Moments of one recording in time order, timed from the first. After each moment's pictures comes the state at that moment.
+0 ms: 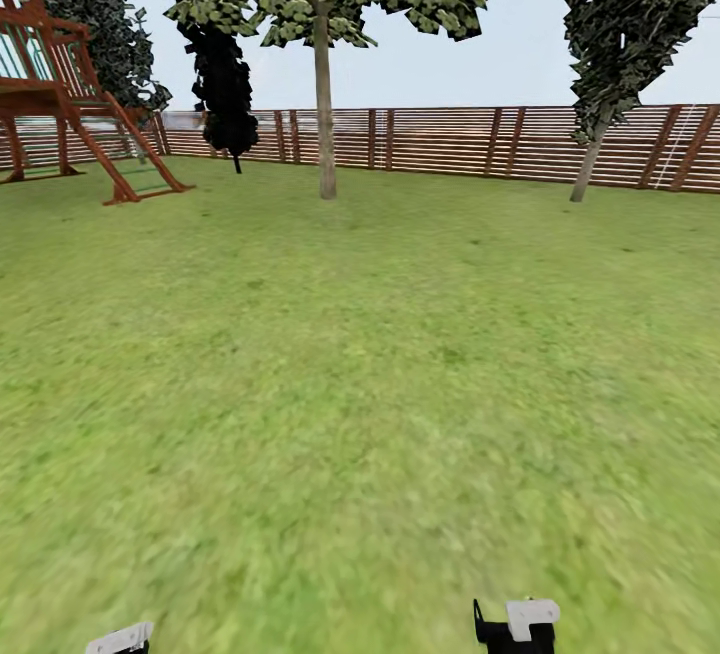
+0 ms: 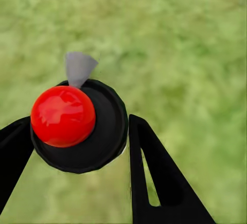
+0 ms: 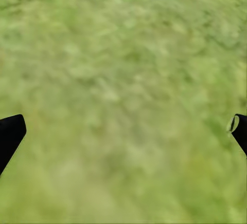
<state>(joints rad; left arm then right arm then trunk) -0.27 0.16 0.58 -0.29 -0.18 -0.40 -0.17 -0.41 -0.02 0.22 -0.02 -0.07 -0.65 -0.20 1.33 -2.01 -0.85</state>
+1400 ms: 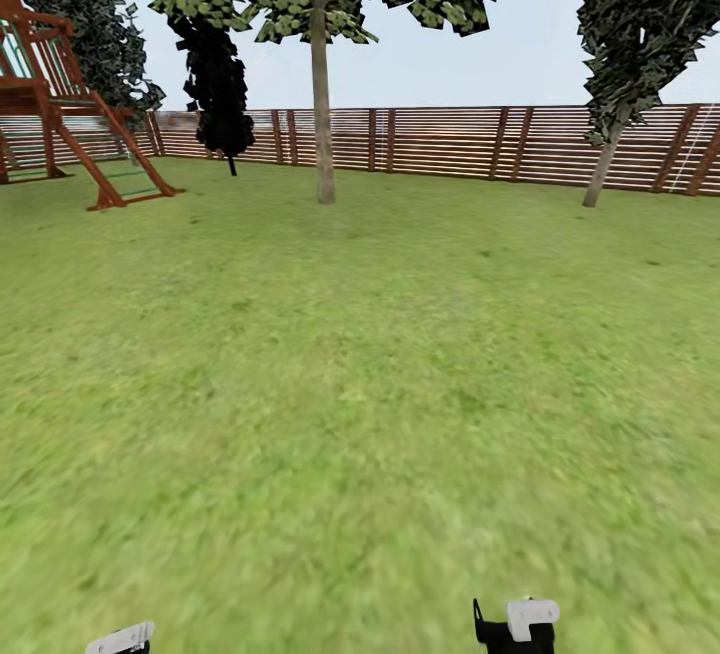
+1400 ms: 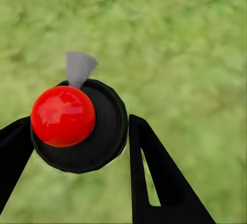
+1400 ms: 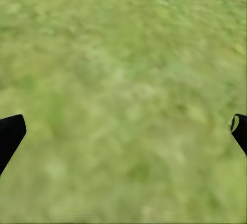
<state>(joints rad) -0.27 0.15 0.58 -0.28 -0.18 -0.40 -0.17 -0.41 -0.02 0.22 -0.02 -0.07 -0.65 -0.20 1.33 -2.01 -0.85</state>
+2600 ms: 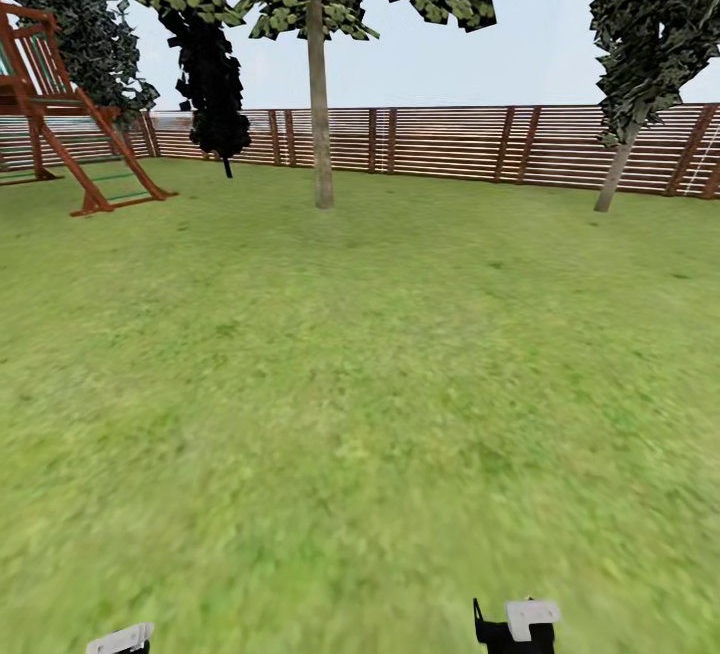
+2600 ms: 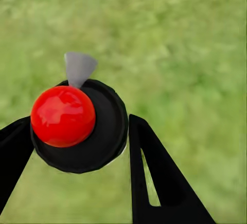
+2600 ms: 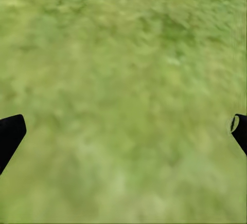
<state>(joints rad) -0.27 0.15 0.58 -0.29 -0.18 -0.40 -0.17 -0.41 -0.02 0.22 -0.02 -0.07 -0.65 -0.20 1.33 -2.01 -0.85</state>
